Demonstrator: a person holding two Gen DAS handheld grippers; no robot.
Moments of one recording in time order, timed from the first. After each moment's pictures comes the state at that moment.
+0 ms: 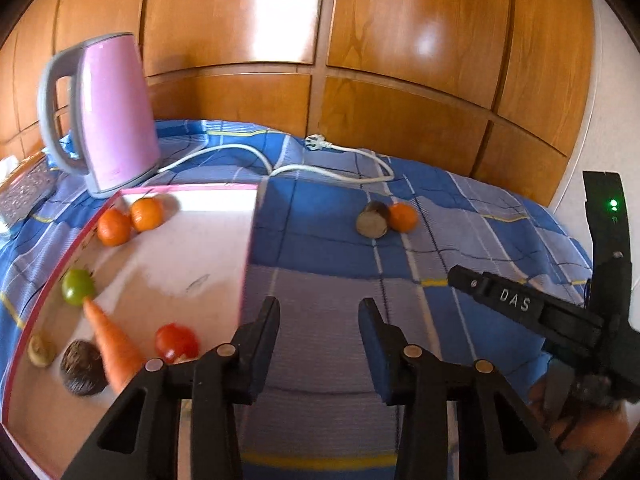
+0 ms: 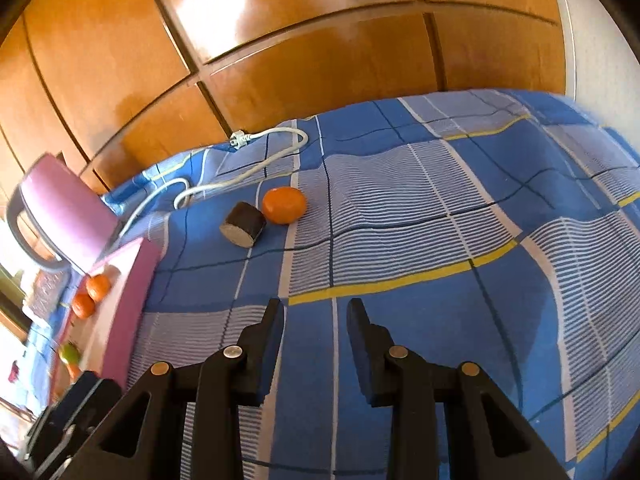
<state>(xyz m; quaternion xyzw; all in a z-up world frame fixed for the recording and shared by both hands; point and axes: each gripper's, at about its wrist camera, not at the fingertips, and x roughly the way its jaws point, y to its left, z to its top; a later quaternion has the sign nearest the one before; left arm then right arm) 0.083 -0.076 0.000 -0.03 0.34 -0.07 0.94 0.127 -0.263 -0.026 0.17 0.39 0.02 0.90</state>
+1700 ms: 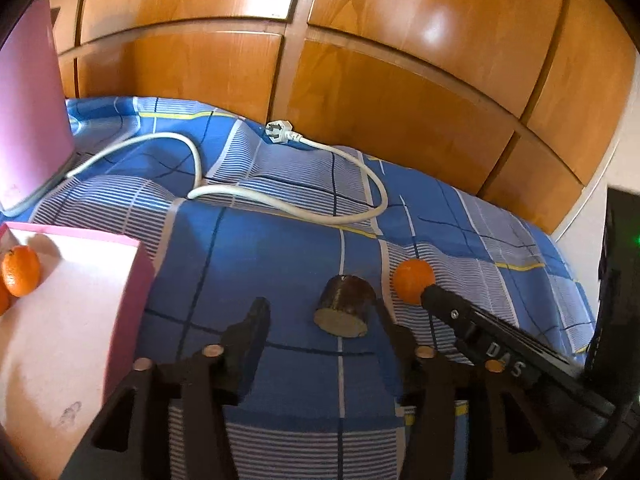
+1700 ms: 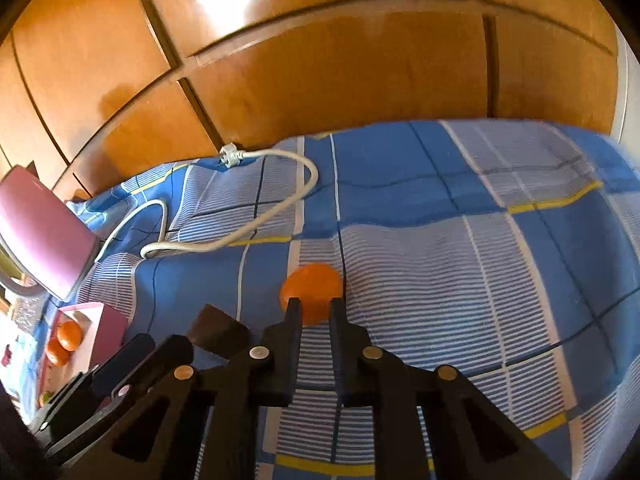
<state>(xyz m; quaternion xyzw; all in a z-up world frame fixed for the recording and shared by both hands) 0.225 -0.120 -0.017 -0.09 0.39 -0.10 0.91 0.234 -0.270 -0.028 0.15 0.41 0.04 0.90</state>
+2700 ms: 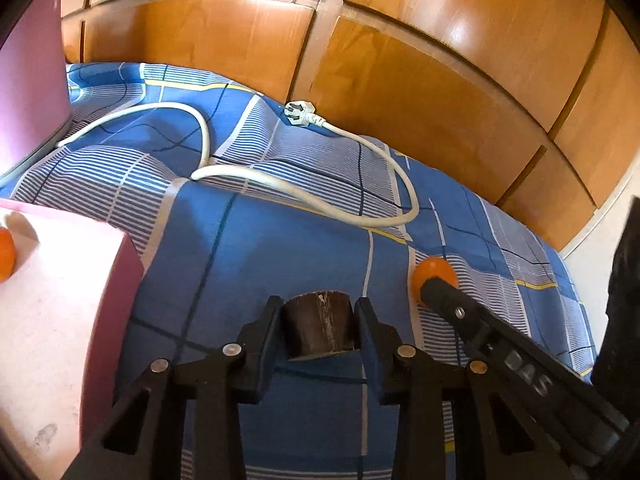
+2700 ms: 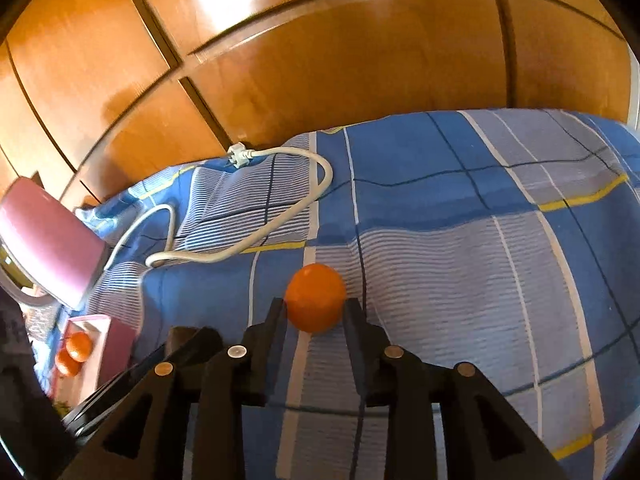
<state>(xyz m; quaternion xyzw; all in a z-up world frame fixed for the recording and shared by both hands) 0.251 -0.109 -0.040 -0.12 0.41 -0.09 0.90 0.257 -0.259 -0.035 0.15 0.41 0.06 0.90</state>
